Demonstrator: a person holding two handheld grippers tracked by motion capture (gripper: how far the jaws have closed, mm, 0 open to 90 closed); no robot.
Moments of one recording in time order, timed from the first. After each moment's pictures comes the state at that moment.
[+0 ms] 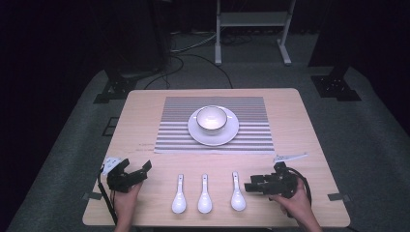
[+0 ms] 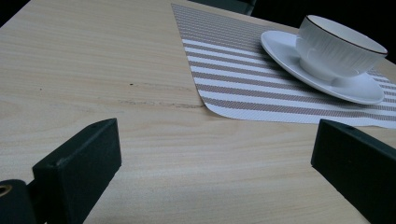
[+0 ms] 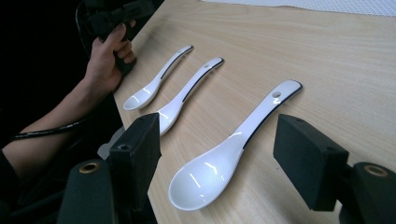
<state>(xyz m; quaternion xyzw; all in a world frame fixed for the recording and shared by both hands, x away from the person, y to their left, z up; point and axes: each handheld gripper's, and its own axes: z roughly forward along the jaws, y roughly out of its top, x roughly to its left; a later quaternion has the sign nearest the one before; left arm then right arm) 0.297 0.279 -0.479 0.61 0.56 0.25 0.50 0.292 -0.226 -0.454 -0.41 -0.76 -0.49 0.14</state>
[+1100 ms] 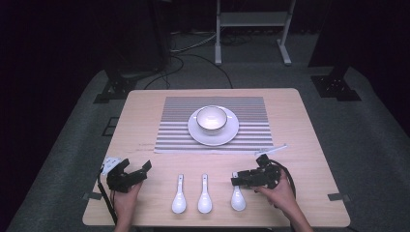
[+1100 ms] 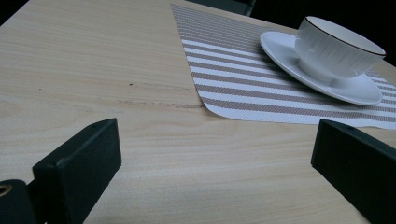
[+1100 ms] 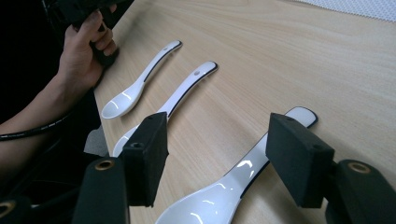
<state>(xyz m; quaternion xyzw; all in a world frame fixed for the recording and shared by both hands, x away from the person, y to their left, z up) 0.297 0.280 -0.479 0.61 0.57 0.24 0.50 0.322 -0.187 -0.460 -0.41 -0.78 -0.45 0.15</state>
